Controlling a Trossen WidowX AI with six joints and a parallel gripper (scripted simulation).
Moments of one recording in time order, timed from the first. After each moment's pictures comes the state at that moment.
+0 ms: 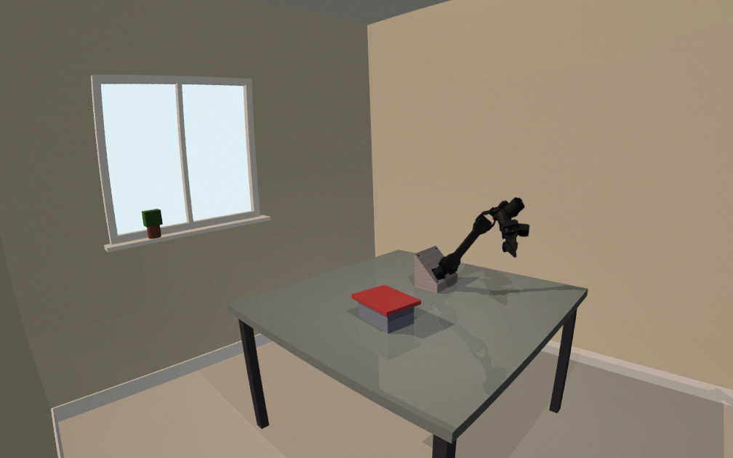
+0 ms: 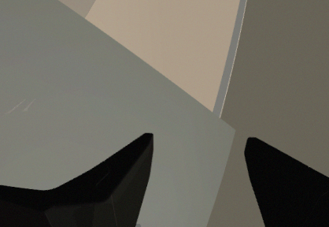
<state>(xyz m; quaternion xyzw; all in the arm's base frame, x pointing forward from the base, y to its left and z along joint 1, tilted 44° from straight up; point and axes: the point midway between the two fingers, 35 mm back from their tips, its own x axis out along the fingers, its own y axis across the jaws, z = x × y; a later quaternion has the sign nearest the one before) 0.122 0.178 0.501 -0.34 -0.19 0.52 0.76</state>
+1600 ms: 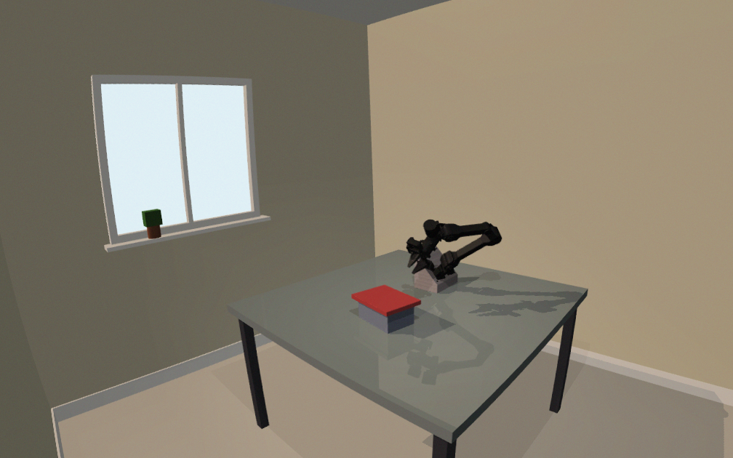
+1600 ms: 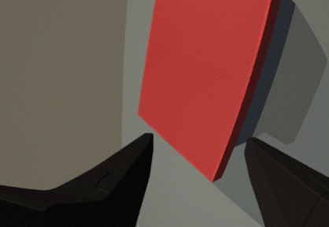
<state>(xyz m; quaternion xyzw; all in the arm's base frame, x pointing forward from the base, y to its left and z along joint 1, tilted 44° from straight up) 0.308 0.006 0.162 -0.82 -0.36 0.15 -0.42</state>
